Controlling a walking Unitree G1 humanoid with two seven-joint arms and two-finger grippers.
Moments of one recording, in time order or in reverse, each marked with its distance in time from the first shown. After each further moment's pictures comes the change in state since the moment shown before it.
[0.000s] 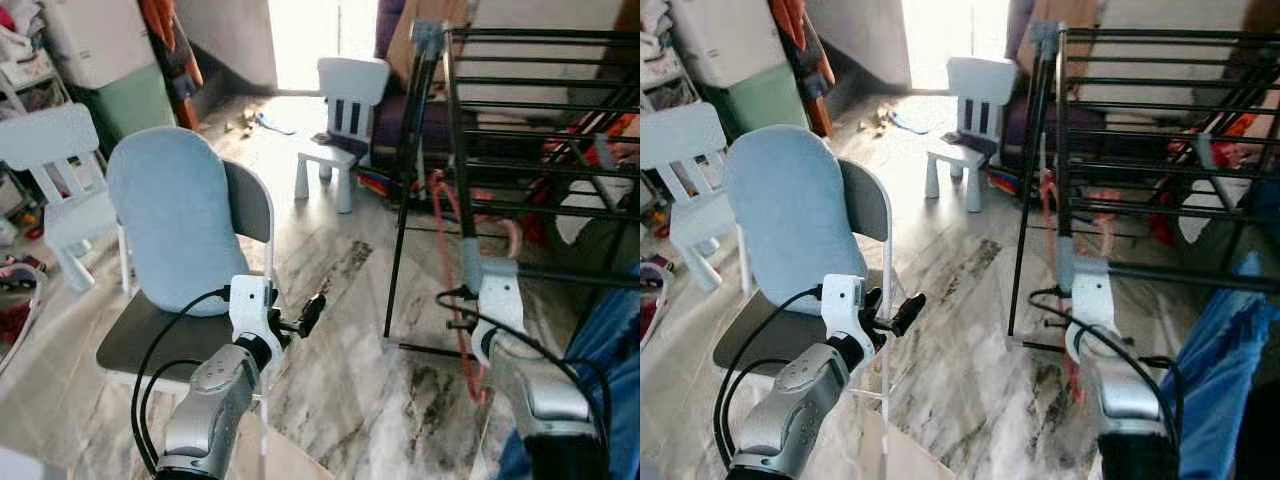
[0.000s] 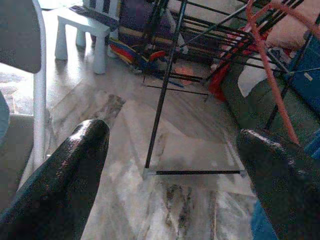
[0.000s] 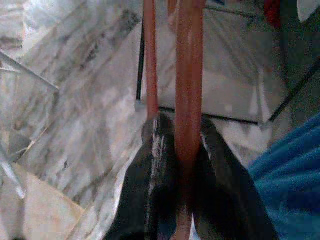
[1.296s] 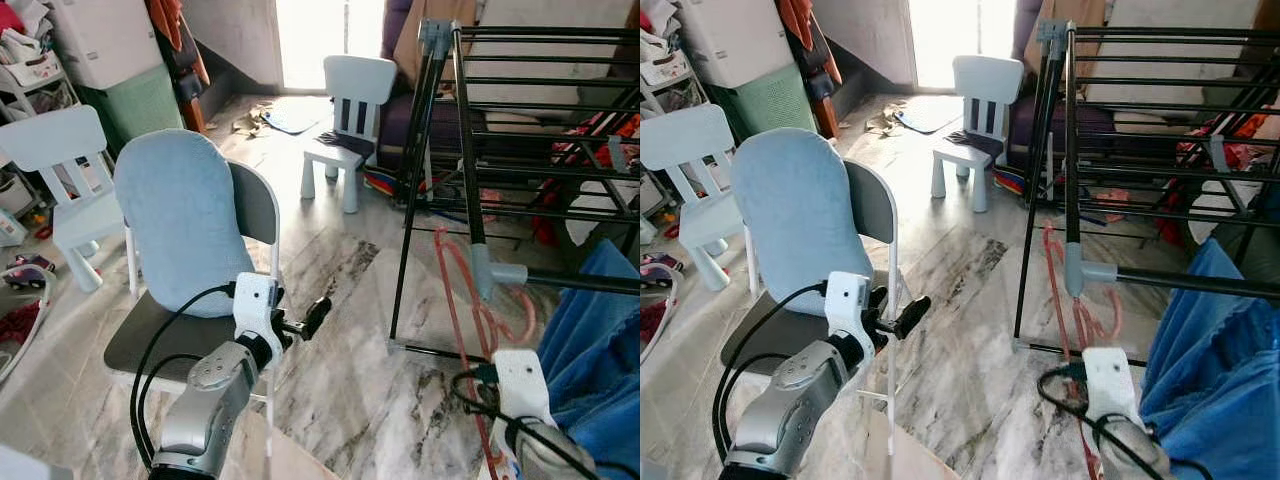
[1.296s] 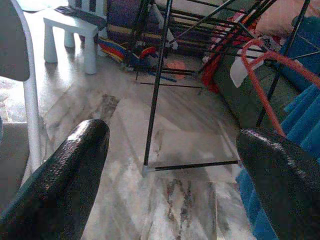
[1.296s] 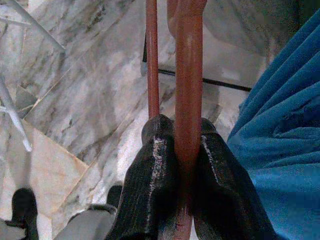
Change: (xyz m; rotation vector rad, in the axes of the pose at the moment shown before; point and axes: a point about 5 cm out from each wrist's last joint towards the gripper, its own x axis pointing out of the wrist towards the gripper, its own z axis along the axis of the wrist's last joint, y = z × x) left arm 0.000 -0.003 0.003 0.046 0.027 -0.068; right arm -0.057 -0.007 -0.076 -0.014 0.055 0.023
